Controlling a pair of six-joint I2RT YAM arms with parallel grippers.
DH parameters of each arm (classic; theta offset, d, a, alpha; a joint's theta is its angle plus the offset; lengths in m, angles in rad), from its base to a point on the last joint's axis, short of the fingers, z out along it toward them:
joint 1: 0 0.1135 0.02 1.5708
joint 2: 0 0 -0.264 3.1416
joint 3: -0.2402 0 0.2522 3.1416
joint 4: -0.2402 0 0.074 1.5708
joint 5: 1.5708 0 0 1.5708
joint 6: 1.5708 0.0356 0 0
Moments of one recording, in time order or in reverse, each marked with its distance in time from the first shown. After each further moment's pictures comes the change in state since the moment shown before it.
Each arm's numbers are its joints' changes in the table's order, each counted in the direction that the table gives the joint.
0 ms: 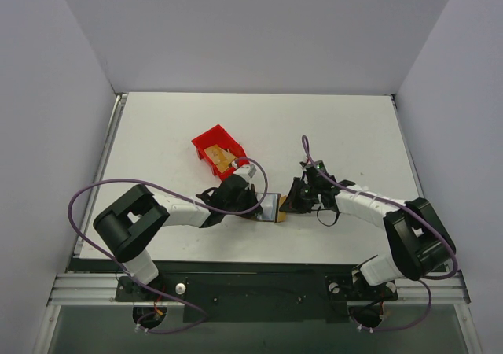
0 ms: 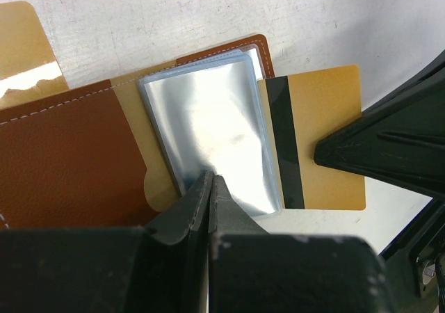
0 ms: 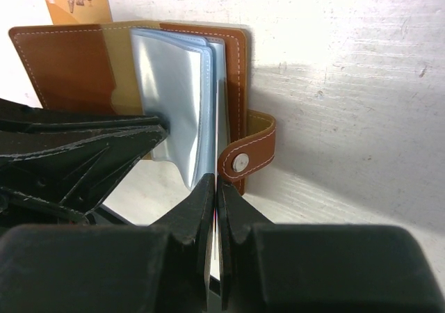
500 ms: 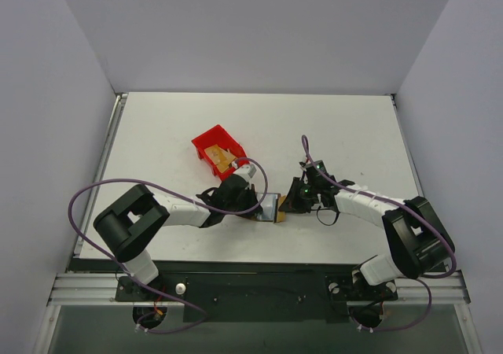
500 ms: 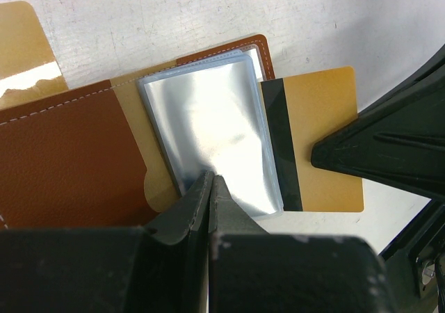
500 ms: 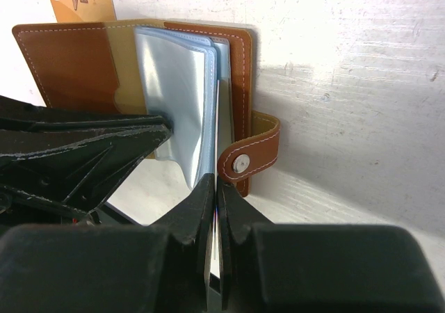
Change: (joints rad) left arm 0.001 -0.002 0.000 0.002 0.001 0.000; right arm 0.000 -0.019 0.000 0.016 -0.024 0.001
